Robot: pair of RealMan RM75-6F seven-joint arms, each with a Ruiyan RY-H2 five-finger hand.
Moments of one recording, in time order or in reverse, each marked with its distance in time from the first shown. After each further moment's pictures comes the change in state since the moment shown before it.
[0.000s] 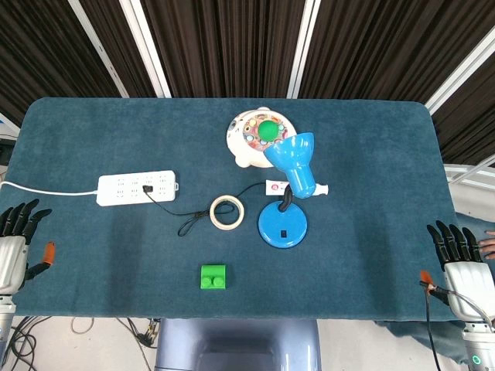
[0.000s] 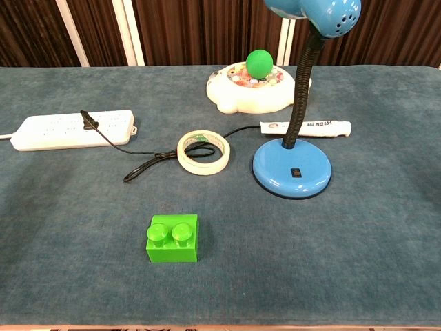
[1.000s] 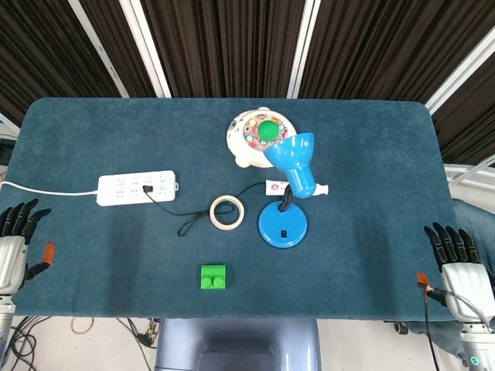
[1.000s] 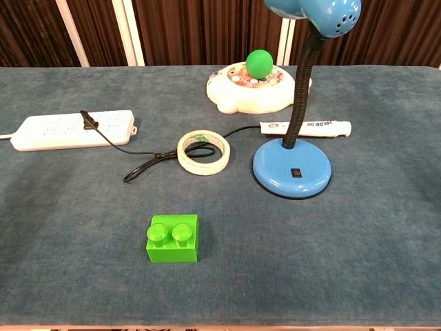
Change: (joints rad) left arm 0.001 -0.002 -0.004 0.001 -0.005 0.004 -0.002; right arm -0.002 0.009 -0.008 -0.033 0.003 -0.014 0.022
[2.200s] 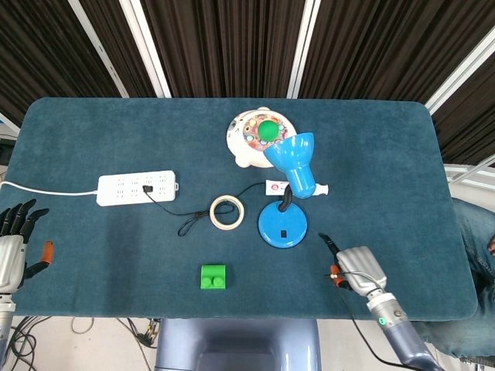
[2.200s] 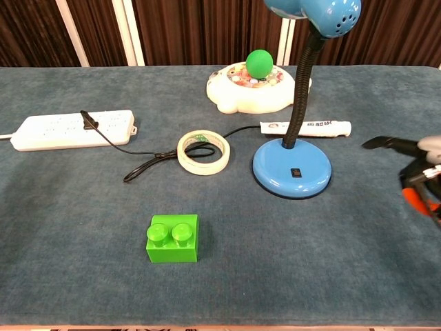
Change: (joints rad) left arm -0.002 -0.001 -0.007 -0.013 -0.036 -0.016 0.005; right arm 0.313 -0.194 0.035 -0.187 0.288 -0.506 -0.334
